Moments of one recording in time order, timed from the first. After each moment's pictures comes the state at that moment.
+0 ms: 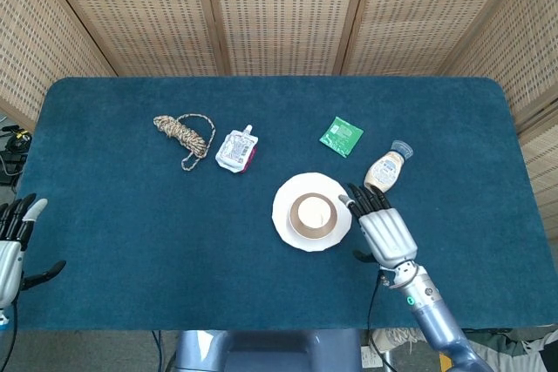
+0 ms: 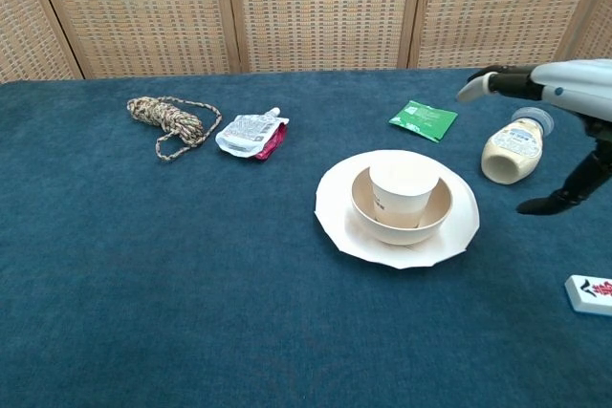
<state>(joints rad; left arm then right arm) -0.03 -1.15 -0.04 -1.66 1.54 1.57 0.04 0.44 -1.31 0.21 -1.98 -1.17 1.08 -0.62</state>
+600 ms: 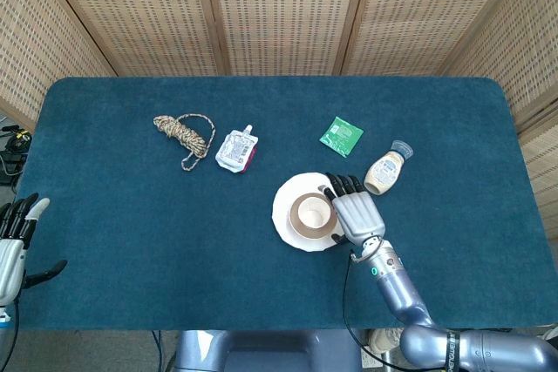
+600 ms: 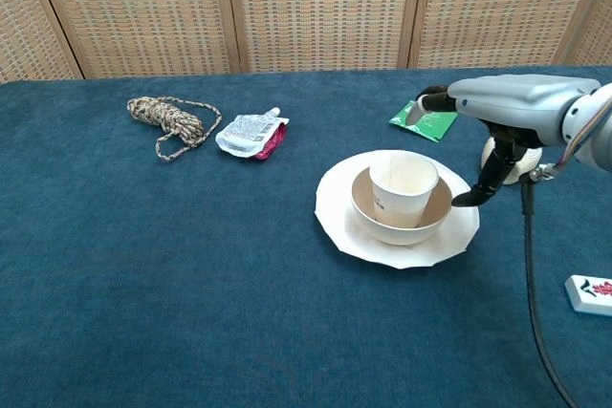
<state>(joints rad) -0.04 -1.15 -0.04 -1.66 1.53 1.55 0.04 0.68 -1.45 0.27 -1.89 -0.78 1.08 -0.83</state>
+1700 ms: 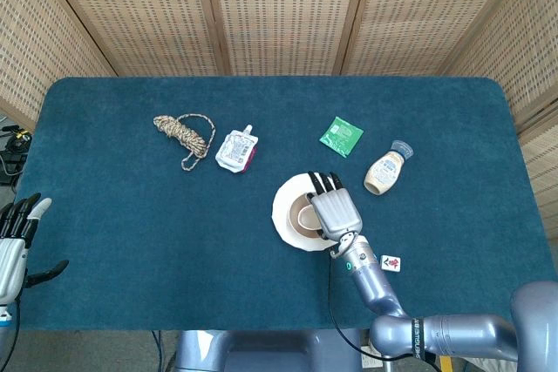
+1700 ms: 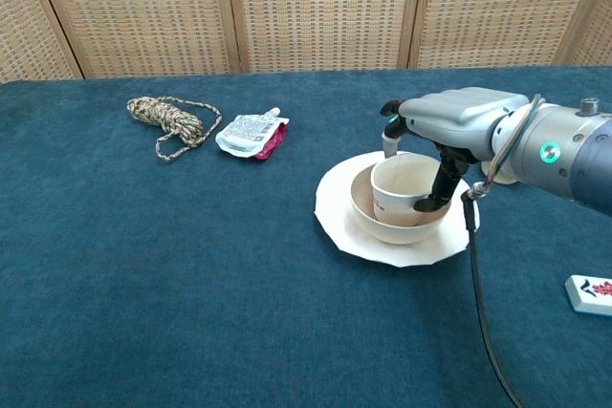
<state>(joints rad) -0.05 -1.15 -0.04 -1.65 1.52 1.54 0.02 0.85 -1.58 0.19 -1.78 -0.69 1.18 -0.88</state>
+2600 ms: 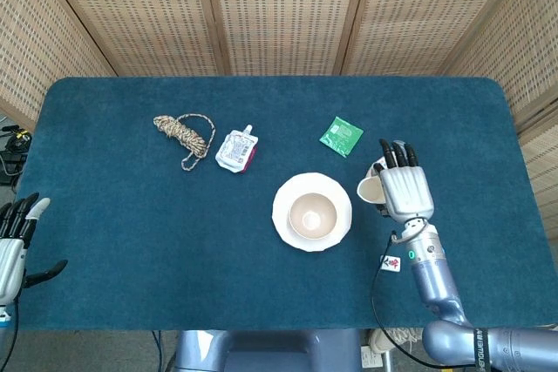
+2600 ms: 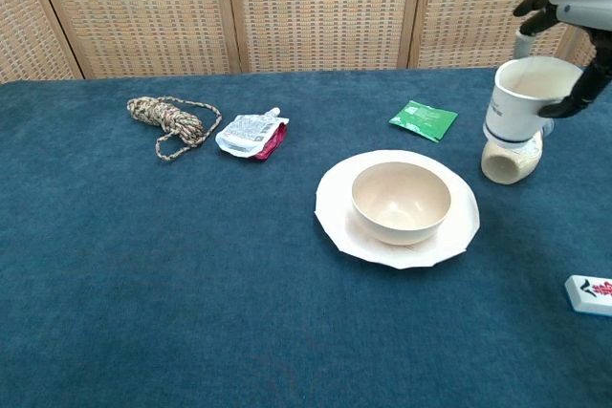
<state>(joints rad) -0.05 -1.15 -0.03 -1.66 1.53 1.54 0.03 0.72 -1.25 0.19 -1.96 -0.73 1.31 -0.77</state>
